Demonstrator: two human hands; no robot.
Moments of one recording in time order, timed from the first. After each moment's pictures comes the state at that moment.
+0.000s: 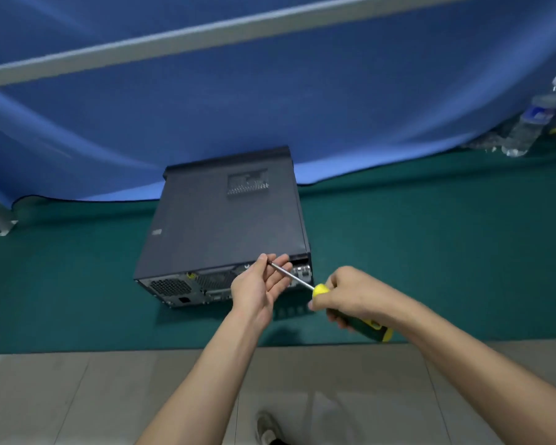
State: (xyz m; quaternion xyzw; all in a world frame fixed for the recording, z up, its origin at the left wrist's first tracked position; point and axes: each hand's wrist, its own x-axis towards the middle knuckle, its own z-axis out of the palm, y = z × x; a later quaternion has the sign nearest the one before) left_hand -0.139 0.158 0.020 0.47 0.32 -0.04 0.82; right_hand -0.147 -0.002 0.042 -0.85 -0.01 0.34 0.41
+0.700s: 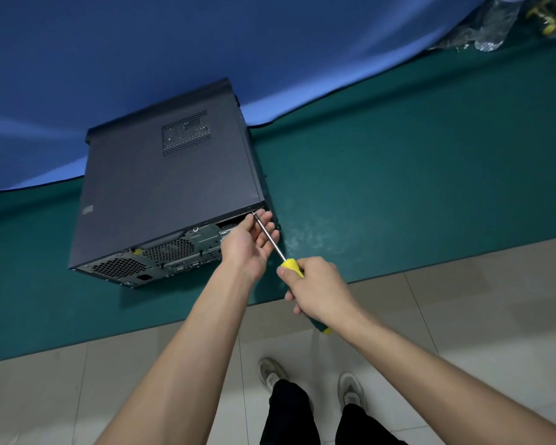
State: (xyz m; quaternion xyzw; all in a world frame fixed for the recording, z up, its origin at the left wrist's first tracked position) left_hand -0.114 0.113 -0.021 0.48 0.36 -0.14 0.79; right_hand -0.193 0.013 -0.030 -0.82 0.14 0.22 0.51
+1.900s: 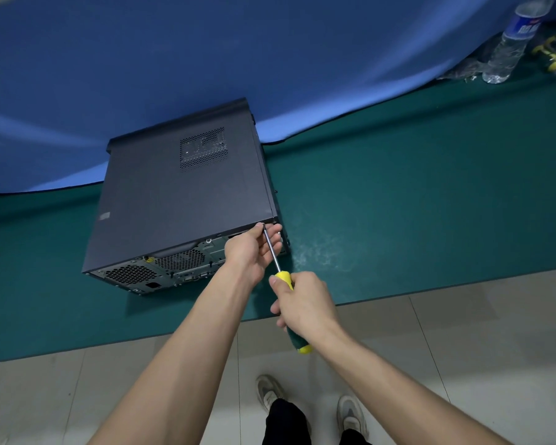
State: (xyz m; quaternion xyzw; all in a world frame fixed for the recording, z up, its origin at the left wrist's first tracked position) left_hand -0.101 0.125 -0.013 0.53 0.34 -0.14 0.76; right_hand -0.189 0.044 -0.013 -0.80 0.17 0.22 0.53
